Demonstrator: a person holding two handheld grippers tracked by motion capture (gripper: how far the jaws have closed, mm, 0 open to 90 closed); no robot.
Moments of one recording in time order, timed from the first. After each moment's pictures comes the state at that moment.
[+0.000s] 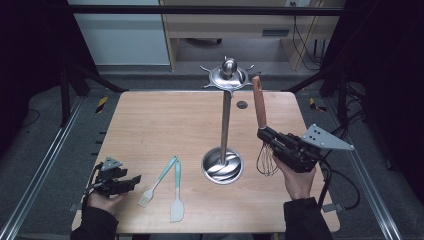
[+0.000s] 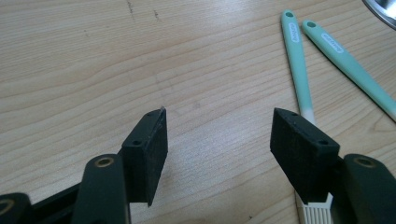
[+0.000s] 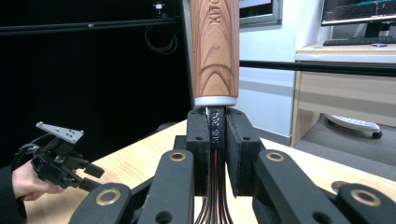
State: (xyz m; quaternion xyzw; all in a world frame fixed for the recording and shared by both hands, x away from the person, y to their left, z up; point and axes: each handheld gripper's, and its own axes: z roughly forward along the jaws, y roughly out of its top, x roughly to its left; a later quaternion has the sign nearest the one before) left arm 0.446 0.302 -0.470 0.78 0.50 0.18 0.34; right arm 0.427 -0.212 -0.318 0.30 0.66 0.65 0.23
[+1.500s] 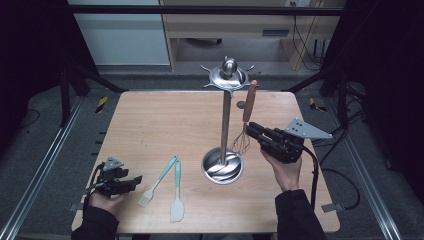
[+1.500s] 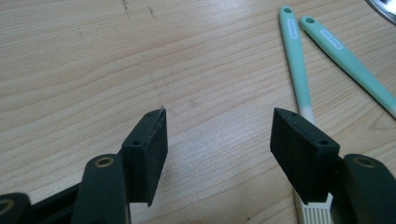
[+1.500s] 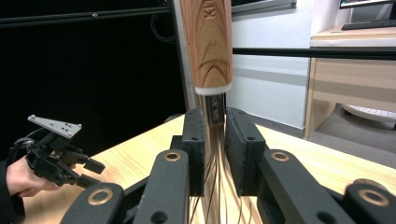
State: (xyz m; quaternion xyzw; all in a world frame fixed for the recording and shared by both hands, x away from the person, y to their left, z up) left arm 0.446 0.300 -0.472 0.78 0.50 0.18 0.33; right arm 0.461 -0.195 -0.336 0.30 0.67 0.65 0.20
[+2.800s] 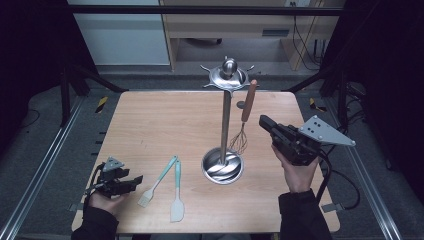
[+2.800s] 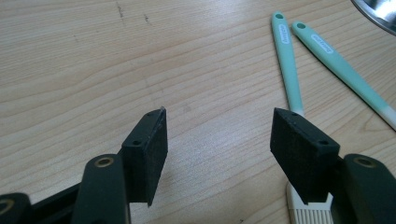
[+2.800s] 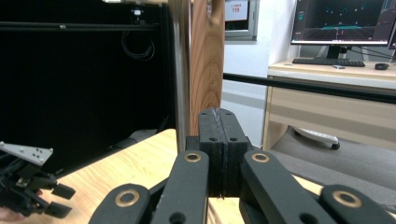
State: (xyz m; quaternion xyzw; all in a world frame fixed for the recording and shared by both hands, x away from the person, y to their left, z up) left arm 0.444 0.298 -0.470 0.78 0.49 0.18 0.34; right arm 0.424 -0.197 -0.287 0.31 0.65 0.63 0.29
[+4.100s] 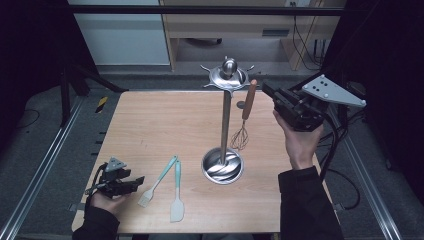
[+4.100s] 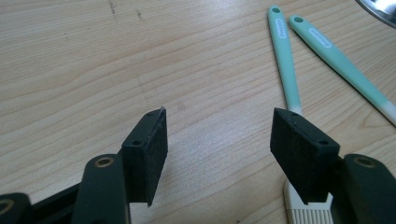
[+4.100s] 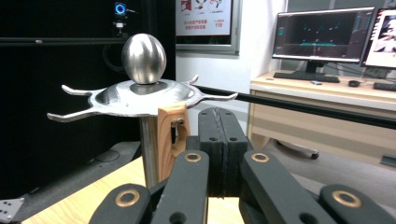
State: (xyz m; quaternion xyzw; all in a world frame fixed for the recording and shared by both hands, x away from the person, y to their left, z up) left arm 0.445 0.294 -0.473 0.79 0.49 0.18 0.34; right arm 0.453 -0.188 -0.217 0.33 0.63 0.62 0.32
